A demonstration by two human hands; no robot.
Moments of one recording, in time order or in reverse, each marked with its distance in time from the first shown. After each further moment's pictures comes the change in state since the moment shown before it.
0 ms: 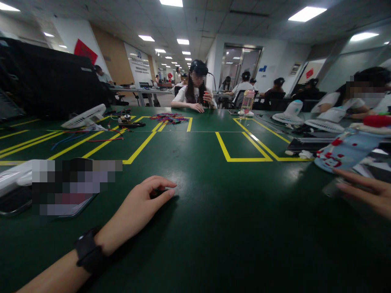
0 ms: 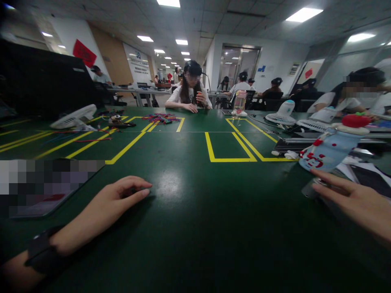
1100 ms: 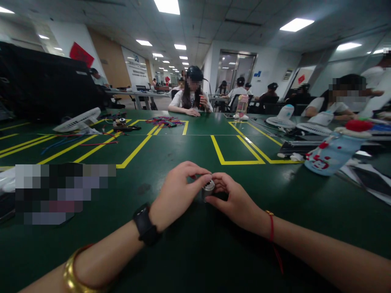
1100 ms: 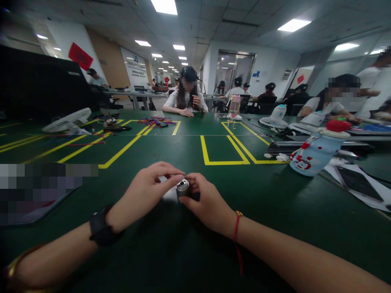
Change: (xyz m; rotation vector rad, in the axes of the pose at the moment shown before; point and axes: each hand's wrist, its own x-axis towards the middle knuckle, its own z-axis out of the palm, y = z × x) left_hand 0.037 0.080 0.036 -0.048 0.089 0.283; right_hand -0.082 -0.305 0.029 1.098 -0.519 -0.562
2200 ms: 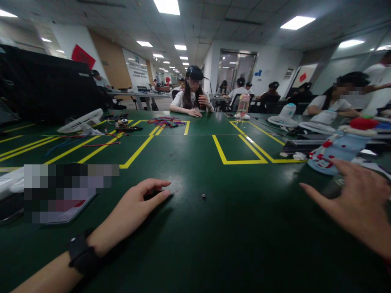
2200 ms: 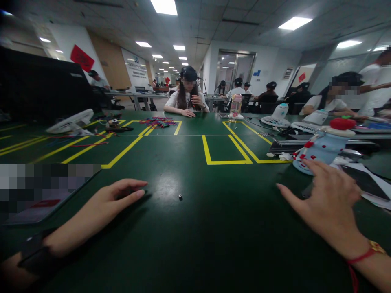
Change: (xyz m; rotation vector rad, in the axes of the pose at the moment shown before) left_hand -0.052 -0.070 -0.049 0.005 -0.112 -0.390; right_hand -0.111 0.050 -0.172 -1.312 0.657 0.113
